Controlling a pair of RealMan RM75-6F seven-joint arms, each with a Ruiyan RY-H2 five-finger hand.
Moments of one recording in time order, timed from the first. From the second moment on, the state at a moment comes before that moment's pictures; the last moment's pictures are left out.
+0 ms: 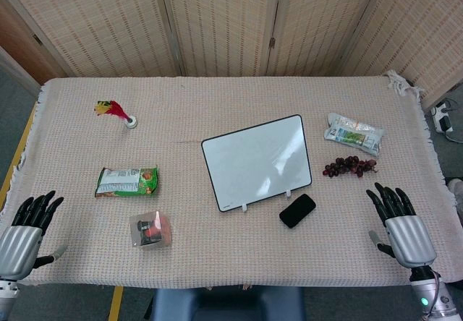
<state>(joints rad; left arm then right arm) -0.10 -1.08 0.02 -1.62 1.61 1.50 0.06 0.09 -1.16 -0.01 -1.62 -1.58 1.44 -0.15</state>
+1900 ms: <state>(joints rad) -0.11 -1.03 0.01 -1.59 1.59 1.48 -0.15 0.52 -1.43 0.02 -1.67 -1.21 1.02 -1.00</state>
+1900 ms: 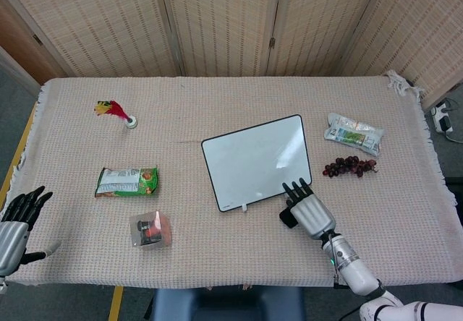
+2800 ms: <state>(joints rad) -0.10 -1.03 0.01 -1.58 1.60 1.50 -0.18 0.53 -1.53 -0.02 -1.53 -1.29 1.11 -0.89</state>
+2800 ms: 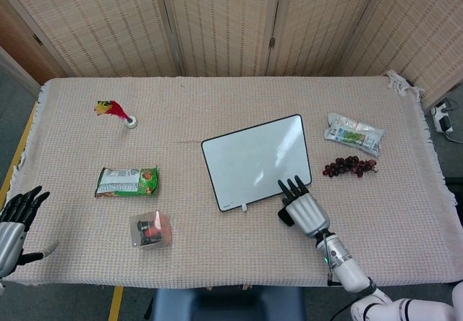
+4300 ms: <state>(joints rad) -0.12 -1.00 0.02 -1.57 1.58 1.44 -0.23 0.67 -1.96 0.20 -0.83 -1.54 1.35 -0.59</state>
